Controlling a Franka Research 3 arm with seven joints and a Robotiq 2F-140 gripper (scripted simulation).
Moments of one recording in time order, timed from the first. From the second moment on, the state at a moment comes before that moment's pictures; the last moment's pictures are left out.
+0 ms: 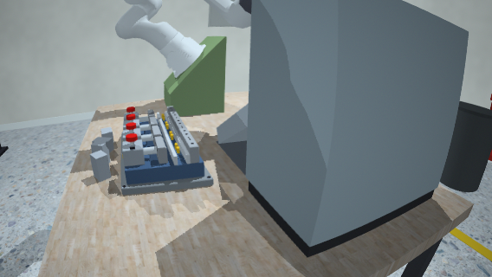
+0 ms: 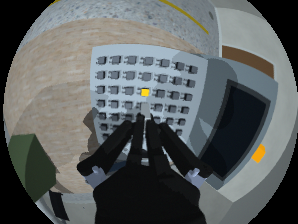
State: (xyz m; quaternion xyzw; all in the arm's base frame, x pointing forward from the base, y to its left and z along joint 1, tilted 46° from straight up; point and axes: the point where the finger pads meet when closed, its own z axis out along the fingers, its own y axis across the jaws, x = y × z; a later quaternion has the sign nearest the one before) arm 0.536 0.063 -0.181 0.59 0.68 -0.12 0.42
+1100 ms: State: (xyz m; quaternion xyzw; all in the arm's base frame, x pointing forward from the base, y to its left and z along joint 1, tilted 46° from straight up) arm 0.513 0.175 -0.092 0.60 0.68 -0.10 0.42
